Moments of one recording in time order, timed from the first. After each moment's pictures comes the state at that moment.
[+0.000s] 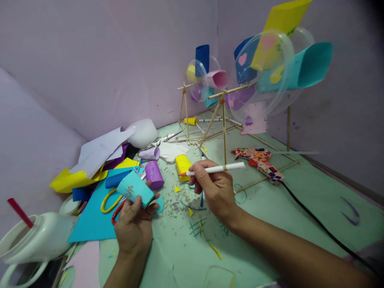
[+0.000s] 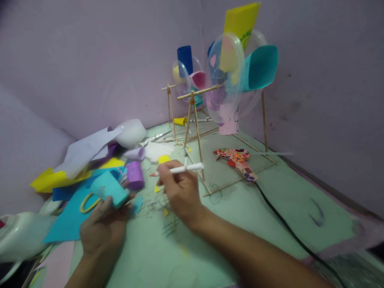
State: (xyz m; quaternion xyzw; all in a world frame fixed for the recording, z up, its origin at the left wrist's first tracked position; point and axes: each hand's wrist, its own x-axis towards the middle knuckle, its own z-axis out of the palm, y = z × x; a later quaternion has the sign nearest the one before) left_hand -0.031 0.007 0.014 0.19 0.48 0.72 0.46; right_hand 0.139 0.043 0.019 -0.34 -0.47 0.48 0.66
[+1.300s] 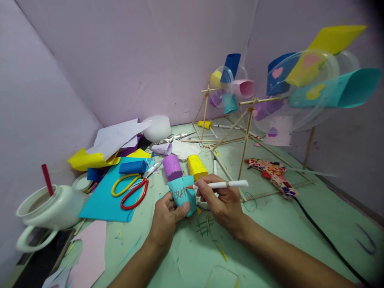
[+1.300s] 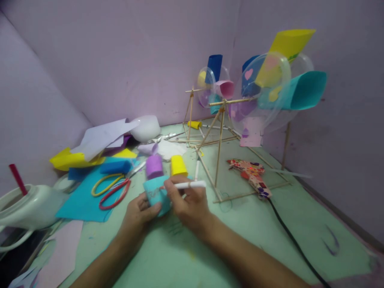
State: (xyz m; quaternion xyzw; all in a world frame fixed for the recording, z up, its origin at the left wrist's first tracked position) left_hand -0.006 -0.006 -0.006 0.33 0.50 0.53 0.60; right_hand 0.133 0.034 0.007 -0.36 -0.65 0.33 0.59
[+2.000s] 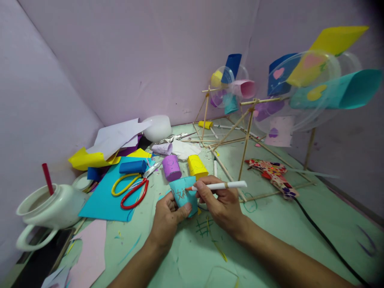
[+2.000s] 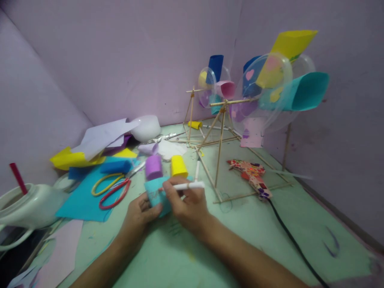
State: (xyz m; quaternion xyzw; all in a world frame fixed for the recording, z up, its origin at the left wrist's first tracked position) left_hand -0.004 -0.007 -0.004 0.34 0.51 0.53 0.58; right_hand 0.130 0.032 0.005 -0.35 -0.64 0.35 0.59
